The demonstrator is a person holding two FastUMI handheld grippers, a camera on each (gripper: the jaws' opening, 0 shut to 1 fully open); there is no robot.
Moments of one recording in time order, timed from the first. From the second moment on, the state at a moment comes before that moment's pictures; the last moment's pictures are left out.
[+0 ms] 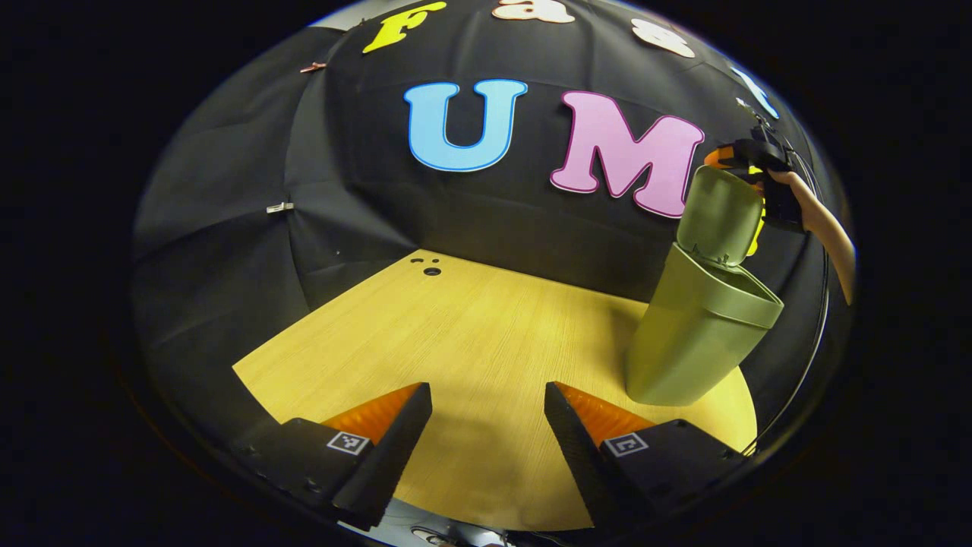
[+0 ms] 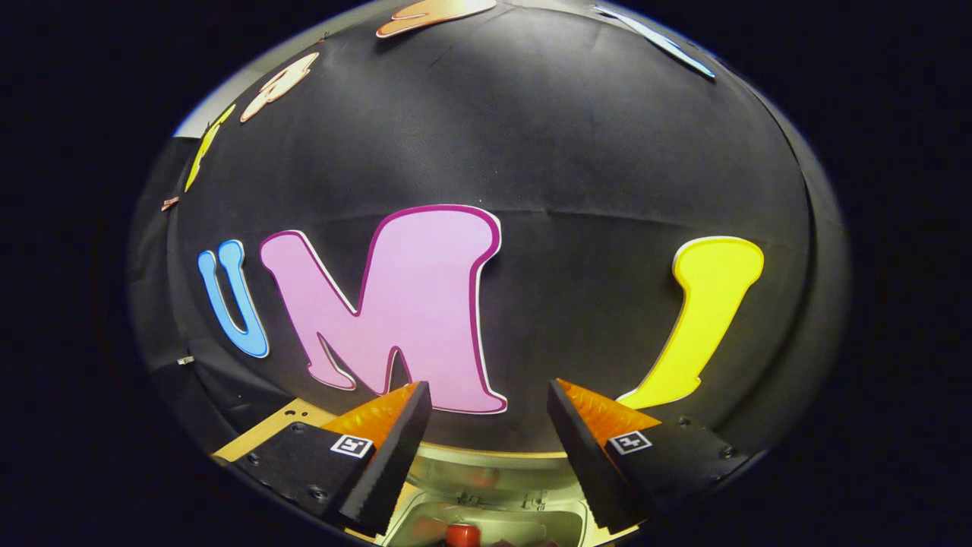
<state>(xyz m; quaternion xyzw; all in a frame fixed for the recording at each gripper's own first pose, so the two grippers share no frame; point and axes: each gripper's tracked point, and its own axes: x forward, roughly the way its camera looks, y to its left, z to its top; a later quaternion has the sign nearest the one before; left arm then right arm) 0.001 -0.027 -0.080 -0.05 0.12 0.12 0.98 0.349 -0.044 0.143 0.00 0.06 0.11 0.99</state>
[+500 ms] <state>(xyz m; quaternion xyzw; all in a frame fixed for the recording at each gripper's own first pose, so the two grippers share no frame) 0.033 -0.053 -0.068 -0.02 0.11 0.02 0.99 0.276 -0.052 0.093 0.00 0.09 0.10 0.99</state>
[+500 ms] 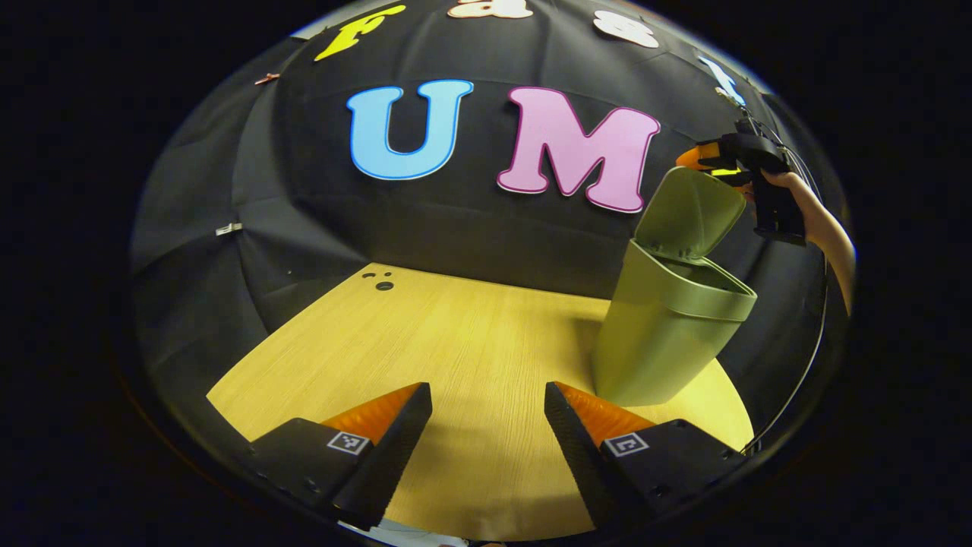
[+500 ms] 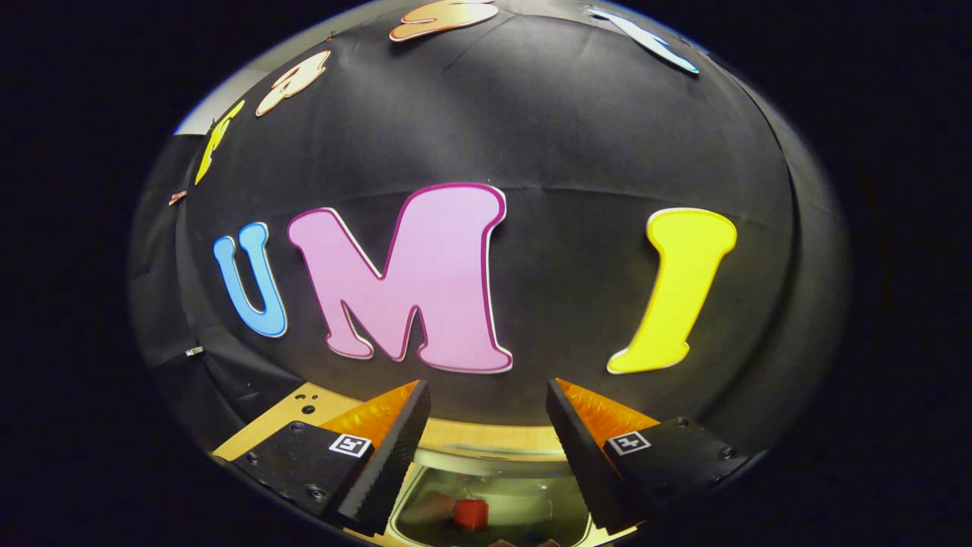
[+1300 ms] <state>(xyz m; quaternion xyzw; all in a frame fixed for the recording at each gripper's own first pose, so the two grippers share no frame) 0.018 0.003 -0.113 -0.06 0.14 -0.03 0.99 0.204 -0.064 -0.032 0.00 0.19 0.02 0.98</state>
